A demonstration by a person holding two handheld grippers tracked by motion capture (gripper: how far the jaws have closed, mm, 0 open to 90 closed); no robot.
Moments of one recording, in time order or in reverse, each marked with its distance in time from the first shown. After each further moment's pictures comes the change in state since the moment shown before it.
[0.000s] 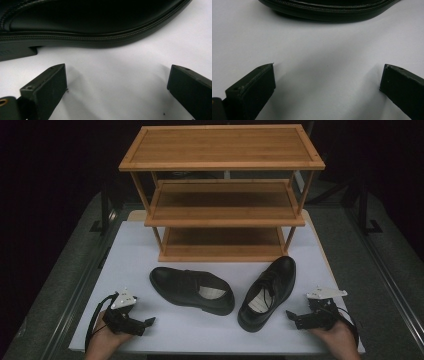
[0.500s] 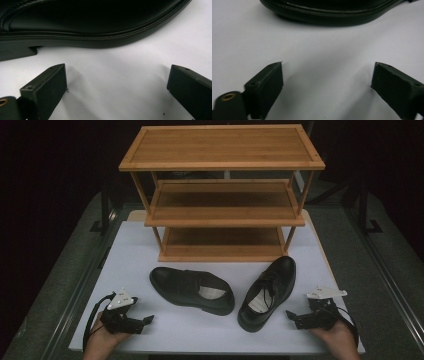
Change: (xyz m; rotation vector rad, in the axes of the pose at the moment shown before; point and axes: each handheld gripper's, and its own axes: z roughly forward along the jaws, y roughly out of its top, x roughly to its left) left arm 0.001 0.000 -0.008 -0.034 -0.002 -0.015; right arm 0.000 0.000 0.000 0.002 -0.002 0.001
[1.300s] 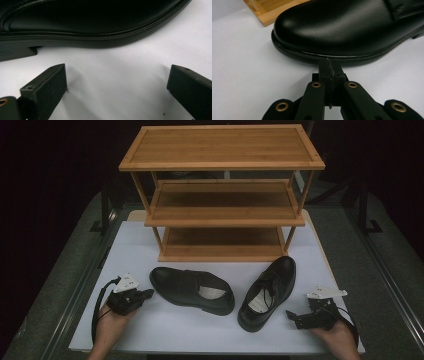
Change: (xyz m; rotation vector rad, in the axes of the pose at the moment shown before) left arm 0.009 0.043 0.012 -0.033 0.029 0.000; right arm 0.000 0.000 0.000 0.000 0.002 0.000
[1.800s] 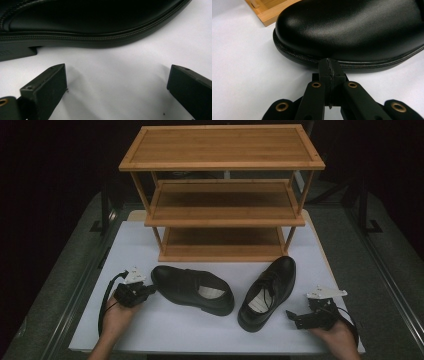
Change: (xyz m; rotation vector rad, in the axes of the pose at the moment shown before) left arm 0.010 0.011 0.022 0.051 0.009 0.005; right arm 0.000 0.000 0.000 -0.001 0.000 -0.001
